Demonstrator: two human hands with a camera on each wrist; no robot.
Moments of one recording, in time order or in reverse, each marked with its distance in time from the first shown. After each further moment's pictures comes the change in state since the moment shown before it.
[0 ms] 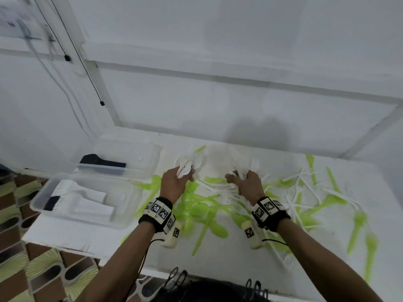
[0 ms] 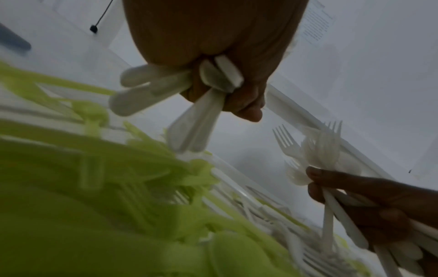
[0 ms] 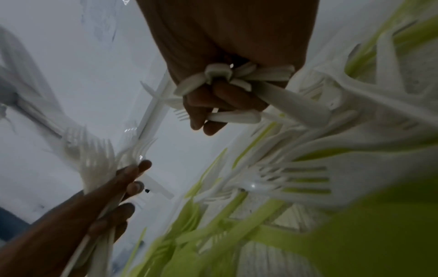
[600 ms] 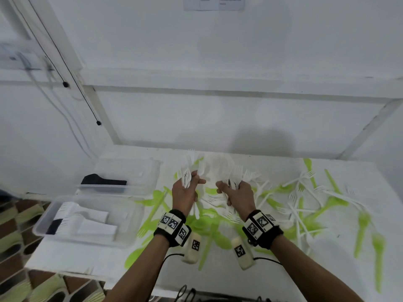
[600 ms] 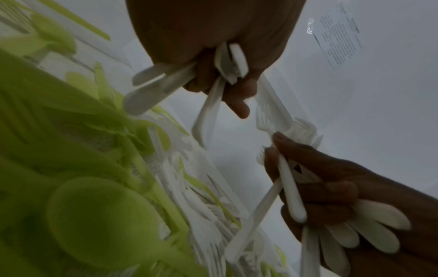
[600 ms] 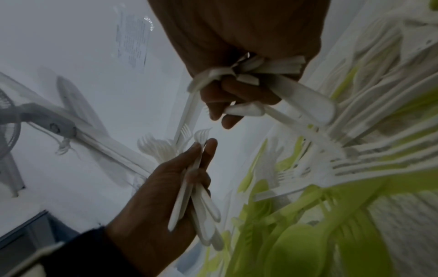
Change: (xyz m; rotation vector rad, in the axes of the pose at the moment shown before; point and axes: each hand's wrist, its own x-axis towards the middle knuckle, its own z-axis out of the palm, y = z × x) left_hand -0.005 0.024 0.032 -0.279 0.058 -0.037; right_hand -0.030 -0.022 0.031 0.239 0.037 -0.012
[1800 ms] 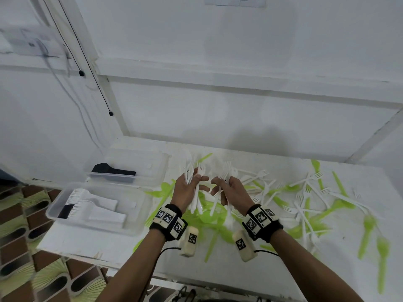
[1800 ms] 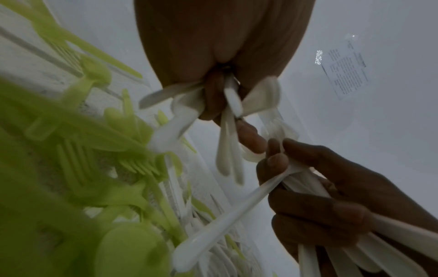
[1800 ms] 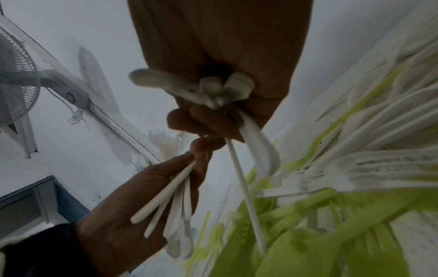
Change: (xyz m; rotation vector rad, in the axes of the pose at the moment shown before) left_hand -0.003 0.004 -0.032 -0.115 -0.149 -0.101; right_hand -0.005 -0.013 0.034 -0.151 -0.317 0.025
